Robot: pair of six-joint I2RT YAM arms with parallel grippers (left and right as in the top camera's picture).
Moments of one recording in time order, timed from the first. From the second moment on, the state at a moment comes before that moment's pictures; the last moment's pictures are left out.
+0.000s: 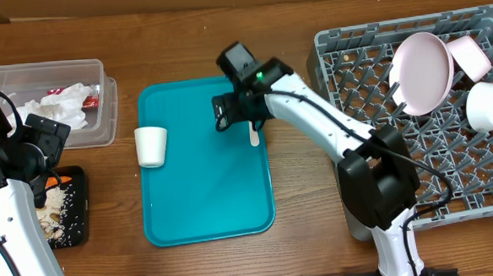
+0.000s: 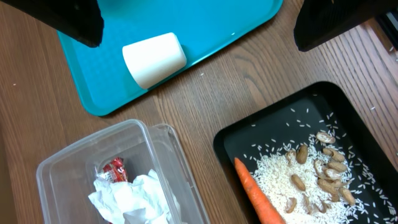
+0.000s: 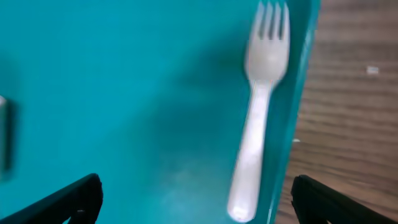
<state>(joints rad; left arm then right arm) 0.47 1.33 1.48 -1.29 -0.02 -0.78 0.62 2.17 1.80 -0.89 -0.05 0.46</state>
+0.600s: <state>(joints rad) 0.47 1.33 1.48 -1.29 -0.02 -0.78 0.63 2.17 1.66 -0.72 -0.02 0.50</state>
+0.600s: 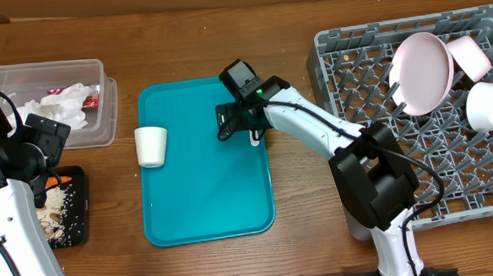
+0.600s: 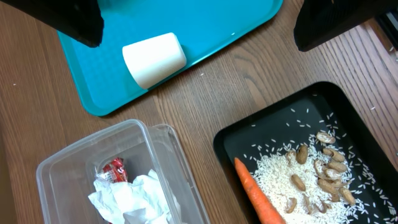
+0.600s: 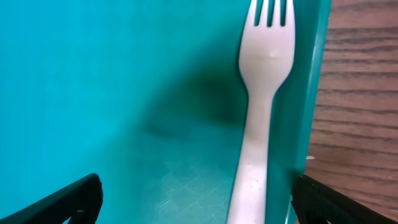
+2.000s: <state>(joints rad) 0.47 1.33 1.48 -1.29 -0.02 -0.78 0.72 2.25 1.72 -0.74 0.13 0.51</state>
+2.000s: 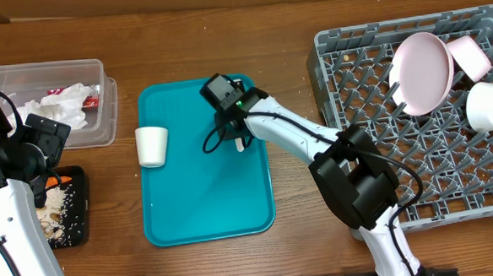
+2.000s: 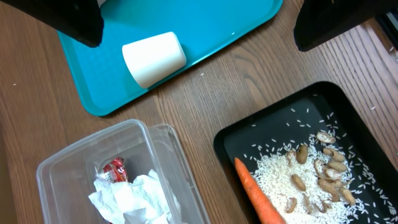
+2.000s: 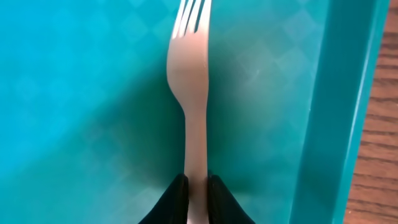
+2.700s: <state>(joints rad) 0.47 1.33 1.48 -1.29 -0.02 -0.78 0.72 2.28 1.86 -0.80 -0.17 0.51</state>
